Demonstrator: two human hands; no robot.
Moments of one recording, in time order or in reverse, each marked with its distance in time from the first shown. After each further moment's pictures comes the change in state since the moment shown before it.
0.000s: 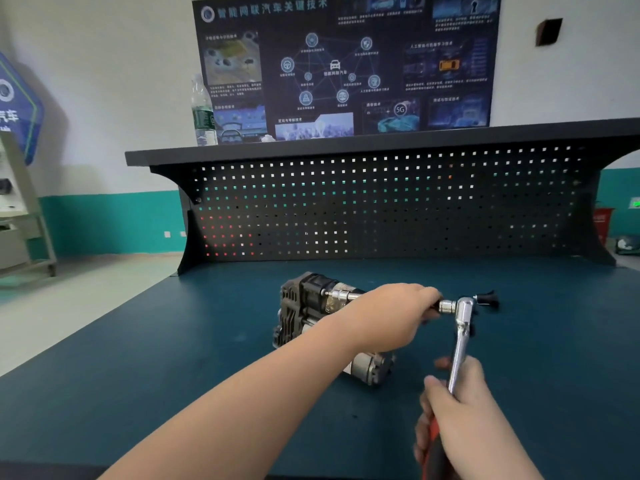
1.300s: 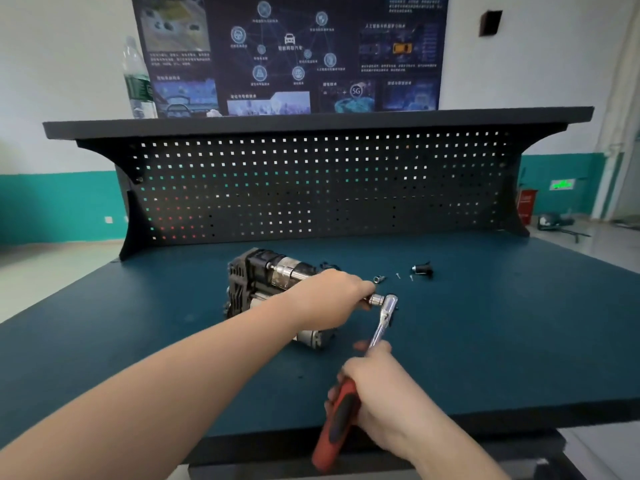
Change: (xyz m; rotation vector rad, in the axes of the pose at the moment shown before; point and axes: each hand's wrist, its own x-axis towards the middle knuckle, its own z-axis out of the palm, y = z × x) left_hand -0.004 0.003 0.015 0.267 -0.227 0.059; right_hand -0.010 0.003 0.002 0.270 -0.176 0.336
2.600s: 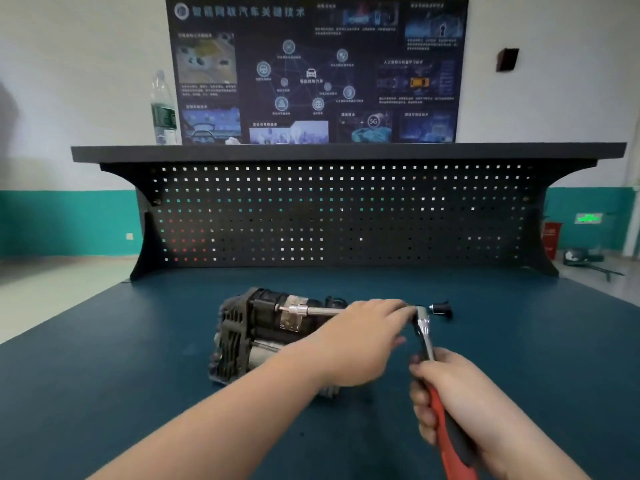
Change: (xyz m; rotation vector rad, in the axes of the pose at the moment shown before) left_hand 0.016 0.016 -0.004 -0.227 0.187 -0.064; right_hand 0.030 -0.060 -0.066 -0.249 0.014 -0.173
